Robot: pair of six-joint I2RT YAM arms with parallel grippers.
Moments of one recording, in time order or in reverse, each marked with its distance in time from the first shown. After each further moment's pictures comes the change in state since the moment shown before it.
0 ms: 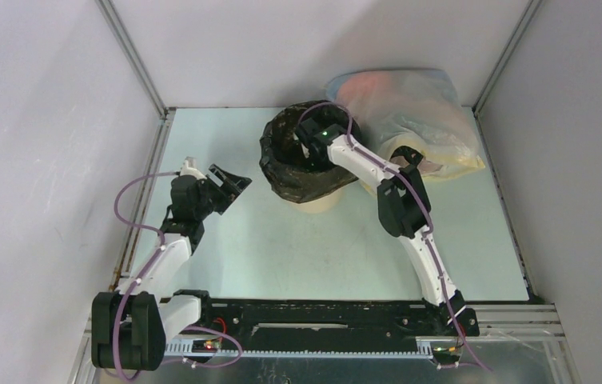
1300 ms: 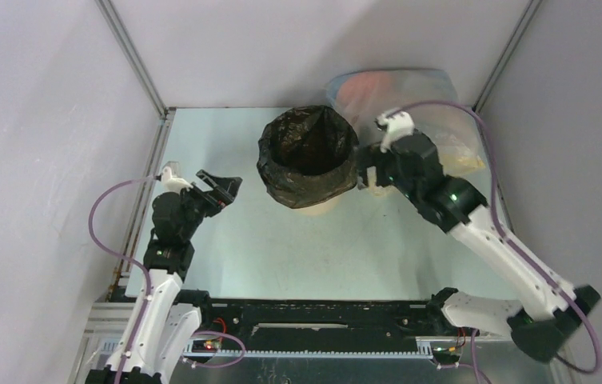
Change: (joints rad) left arm -0.011 -0.387 -0.002 -0.174 -0.084 0.115; right arm 0.047 -1.149 -0.764 0.430 0.190 -0.012
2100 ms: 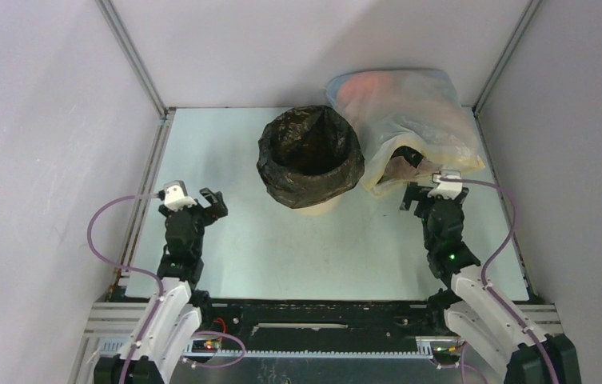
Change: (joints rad) left arm -0.002 -0.040 -0.277 0.270 -0.383 0.403; right arm -0.343 -0.442 -1.006 0.855 0.220 -0.039
